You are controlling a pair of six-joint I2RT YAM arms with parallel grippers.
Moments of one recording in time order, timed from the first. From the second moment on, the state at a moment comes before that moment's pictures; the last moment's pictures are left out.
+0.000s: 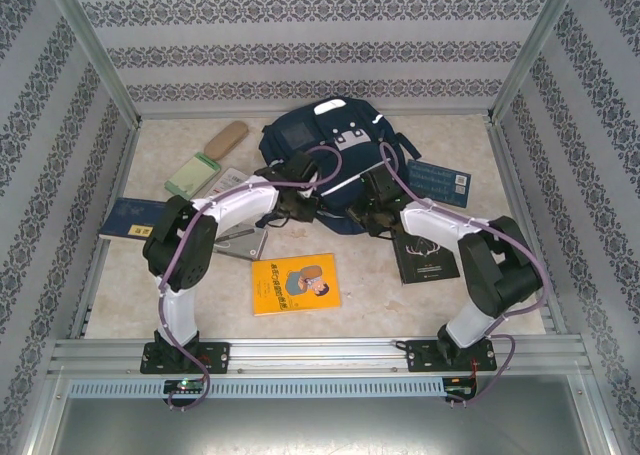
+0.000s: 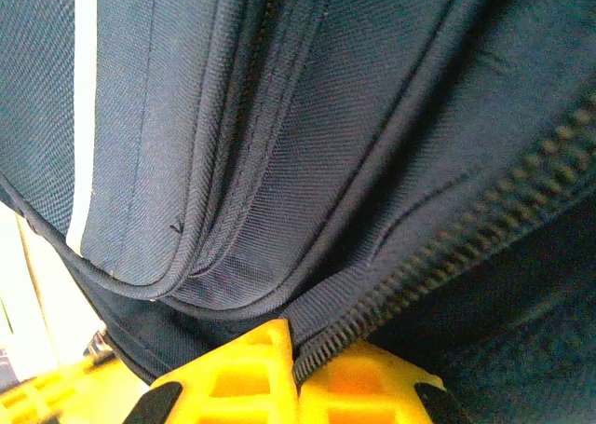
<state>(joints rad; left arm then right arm) -0.56 1.96 1.44 -0.65 0.04 -0.28 0.46 1.63 0.94 -0.28 -0.13 1.19</state>
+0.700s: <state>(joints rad) -0.39 2.27 1.88 -0.85 -0.10 -0.24 0.45 1.67 1.01 -0.30 -0.16 1.08</state>
